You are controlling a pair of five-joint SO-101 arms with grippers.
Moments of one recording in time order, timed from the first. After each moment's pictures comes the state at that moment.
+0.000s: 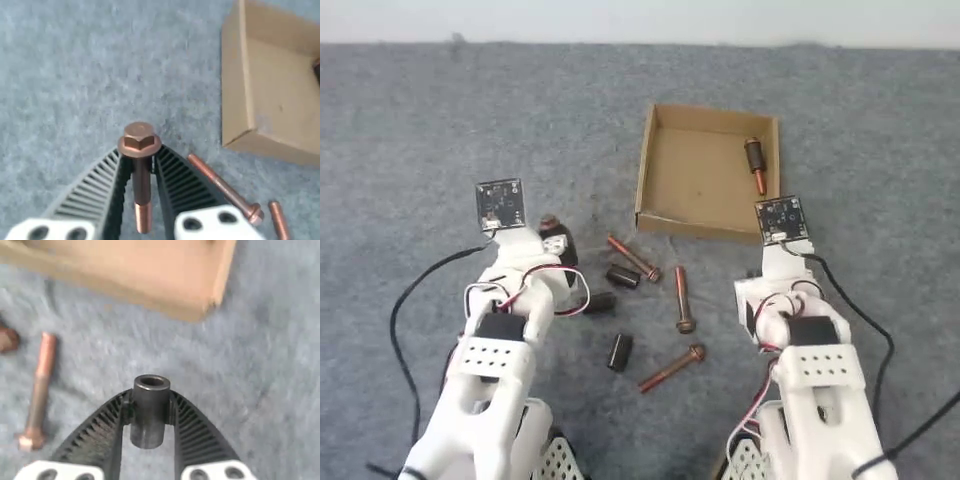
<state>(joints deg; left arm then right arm) -0.8 -47.9 81.7 17.5 19.4 -8.7 -54.1 76.4 39.2 5.8</state>
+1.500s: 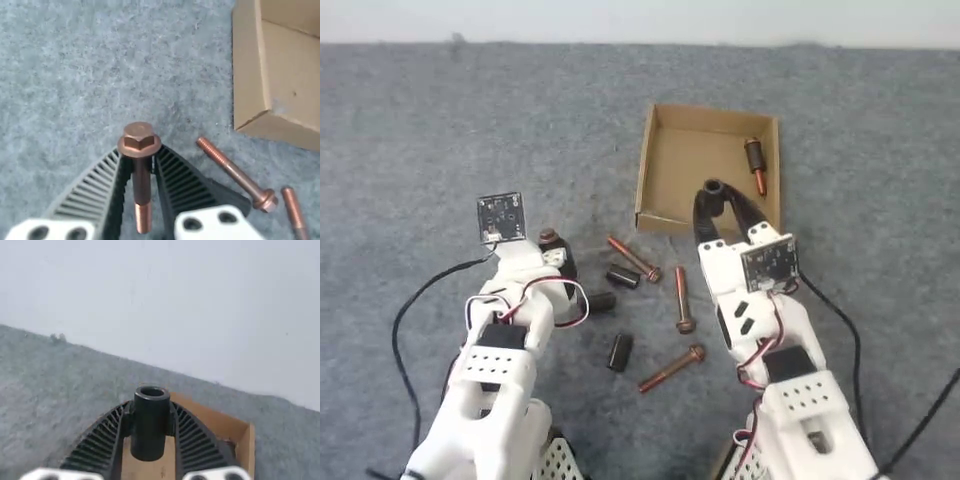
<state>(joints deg) -1.1 -48.6 86.7 16.1 19.4 -20.2 -61.2 87.6 -15.2 5.8</state>
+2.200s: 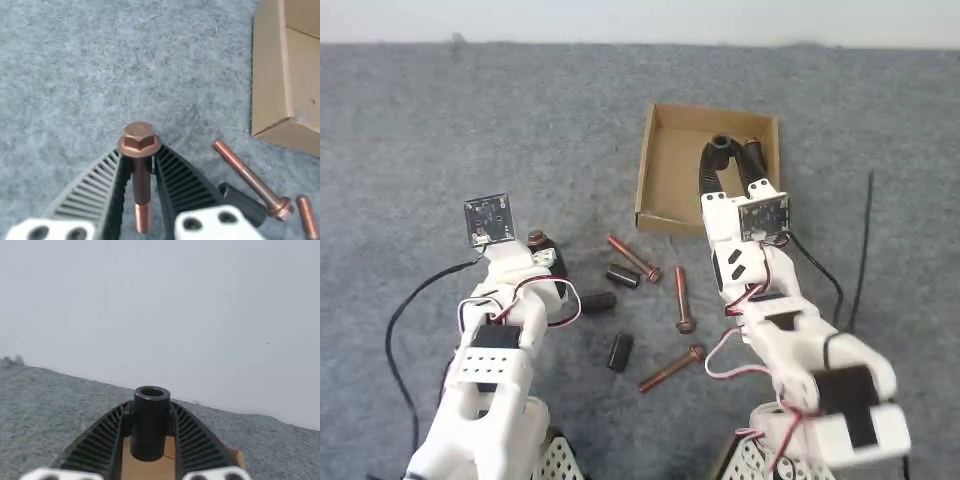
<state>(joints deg) -4.3 -48.6 87.0 16.1 19.4 -15.2 -4.2 69.8 -61.3 5.8</state>
